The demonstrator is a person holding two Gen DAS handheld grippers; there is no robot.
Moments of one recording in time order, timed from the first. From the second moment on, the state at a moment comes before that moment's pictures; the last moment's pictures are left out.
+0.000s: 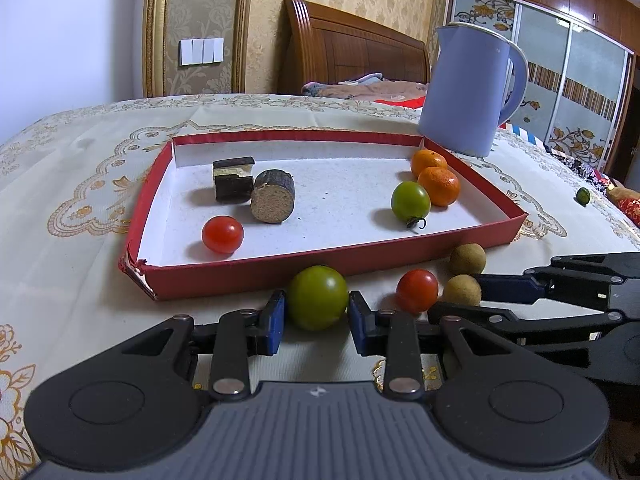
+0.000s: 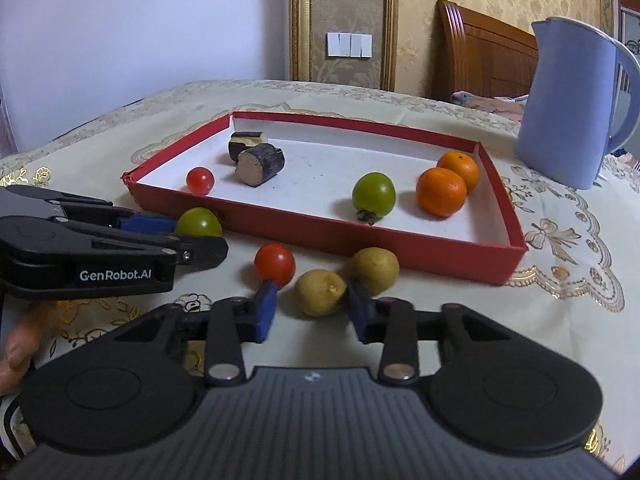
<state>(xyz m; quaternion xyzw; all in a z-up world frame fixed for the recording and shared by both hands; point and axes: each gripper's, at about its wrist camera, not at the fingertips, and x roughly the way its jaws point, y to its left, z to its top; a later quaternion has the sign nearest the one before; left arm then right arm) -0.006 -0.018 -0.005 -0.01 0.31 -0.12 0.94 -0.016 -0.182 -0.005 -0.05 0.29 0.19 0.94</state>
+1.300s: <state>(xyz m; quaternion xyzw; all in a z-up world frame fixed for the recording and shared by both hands) -0.007 -0.021 -0.005 0.00 0.31 -0.11 0.95 -0.015 -0.184 -0.005 -0.05 0.29 0.17 0.94</state>
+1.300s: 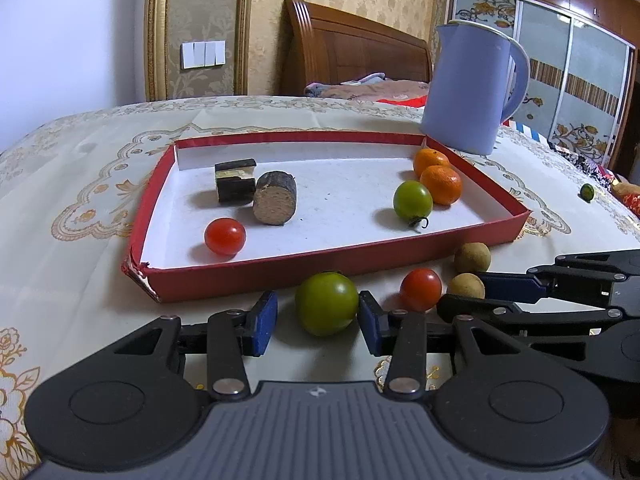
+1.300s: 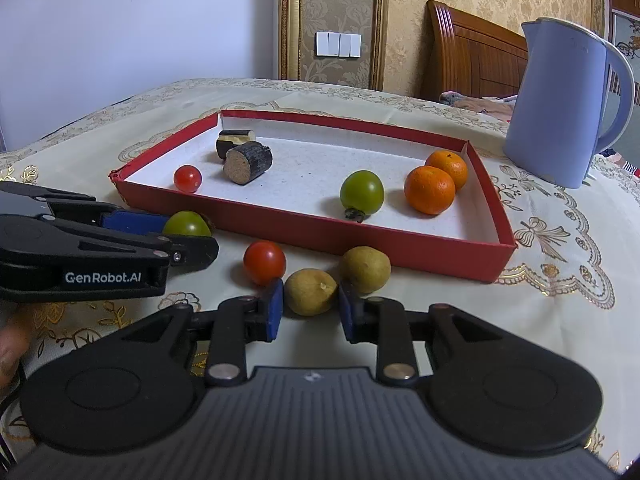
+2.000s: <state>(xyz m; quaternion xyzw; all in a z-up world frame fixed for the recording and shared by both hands) -0.008 -0.024 -0.006 0.01 0.30 -0.12 0.94 -0.014 -0.185 -0.006 -0.05 0.29 0.17 0.94</state>
